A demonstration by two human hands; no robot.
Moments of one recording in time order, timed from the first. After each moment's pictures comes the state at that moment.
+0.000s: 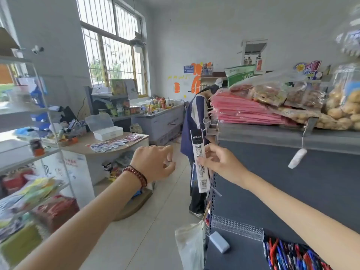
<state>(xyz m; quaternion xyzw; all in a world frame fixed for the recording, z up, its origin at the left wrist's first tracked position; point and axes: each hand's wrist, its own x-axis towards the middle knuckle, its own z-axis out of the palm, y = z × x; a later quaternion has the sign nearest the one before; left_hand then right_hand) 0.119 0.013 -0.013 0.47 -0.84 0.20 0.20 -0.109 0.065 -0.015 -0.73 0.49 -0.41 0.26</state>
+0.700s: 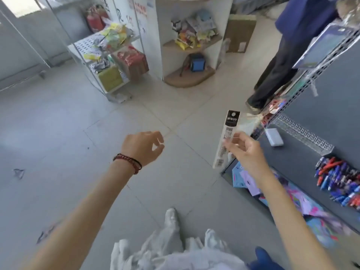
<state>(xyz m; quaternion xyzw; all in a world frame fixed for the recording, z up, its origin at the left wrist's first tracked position) 0.288 0.206 -0.264 0.74 -0.67 -0.10 0.05 0.010 0.153 -0.257 -0.58 0.52 -0.33 0.53</state>
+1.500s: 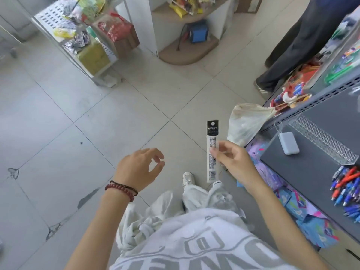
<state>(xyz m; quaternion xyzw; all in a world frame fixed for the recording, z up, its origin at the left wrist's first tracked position) 0.321 0.097 -0.293 0.75 -0.62 -0.23 0.03 0.072 0.017 -0.302 -0.55 0.56 -0.21 0.59</state>
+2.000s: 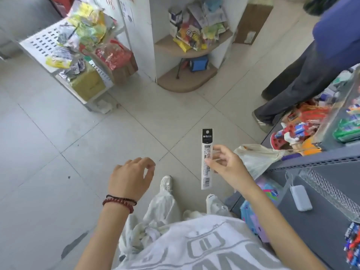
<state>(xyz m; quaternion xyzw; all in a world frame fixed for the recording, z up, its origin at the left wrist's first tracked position) 0.453 -0.077 -0.308 0.79 -0.59 -0.18 0.03 0.206 -0.169 -0.302 -0.56 0.57 -0.18 0.57</state>
